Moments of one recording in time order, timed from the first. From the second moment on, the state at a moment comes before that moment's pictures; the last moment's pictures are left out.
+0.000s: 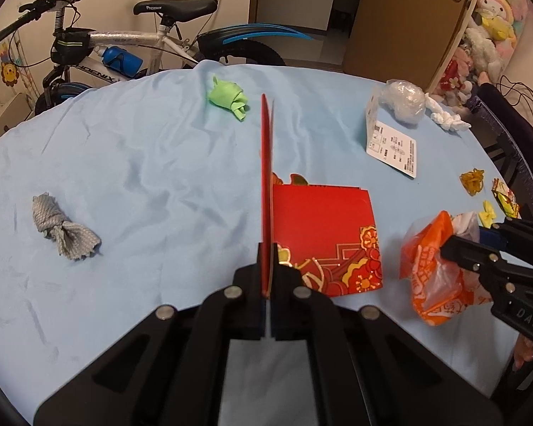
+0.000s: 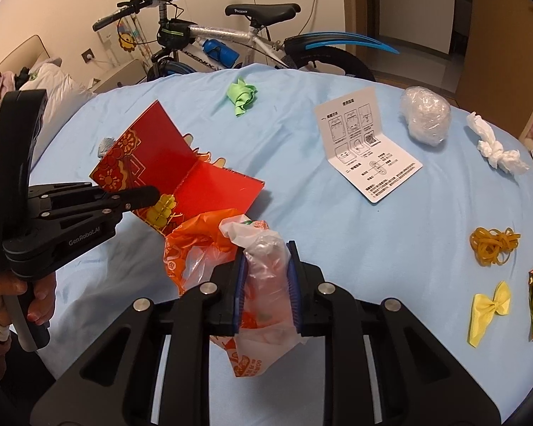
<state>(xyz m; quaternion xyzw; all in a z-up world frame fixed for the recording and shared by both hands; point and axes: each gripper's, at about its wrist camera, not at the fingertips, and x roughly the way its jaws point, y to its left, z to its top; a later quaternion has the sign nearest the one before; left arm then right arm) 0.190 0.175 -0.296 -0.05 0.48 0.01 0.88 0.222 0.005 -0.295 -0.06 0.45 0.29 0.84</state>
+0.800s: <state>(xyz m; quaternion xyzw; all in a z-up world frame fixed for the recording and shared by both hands) 0.052 0.245 -0.177 -0.10 0.40 0.12 0.90 0.149 0.050 -0.197 -0.08 0.38 0.36 0.85</state>
